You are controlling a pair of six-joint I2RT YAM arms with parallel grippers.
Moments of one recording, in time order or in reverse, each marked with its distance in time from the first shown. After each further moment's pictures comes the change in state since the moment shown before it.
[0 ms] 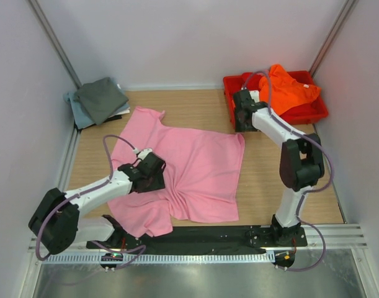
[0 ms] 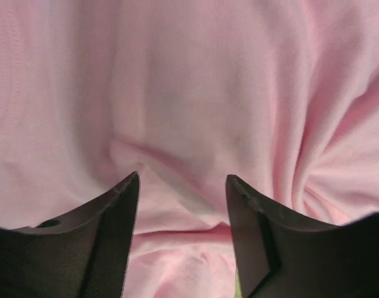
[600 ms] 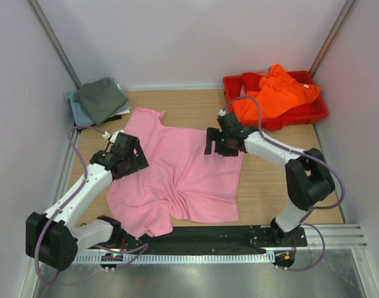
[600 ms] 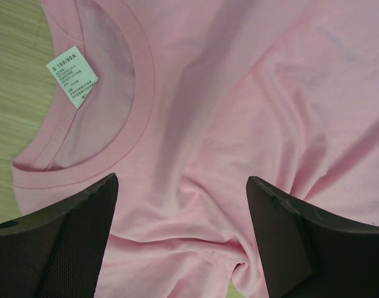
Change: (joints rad) left arm 0.317 -0.157 0.201 -0.228 -0.008 0.105; right arm 0.208 -0.280 -0.373 0.225 -0.580 0.273
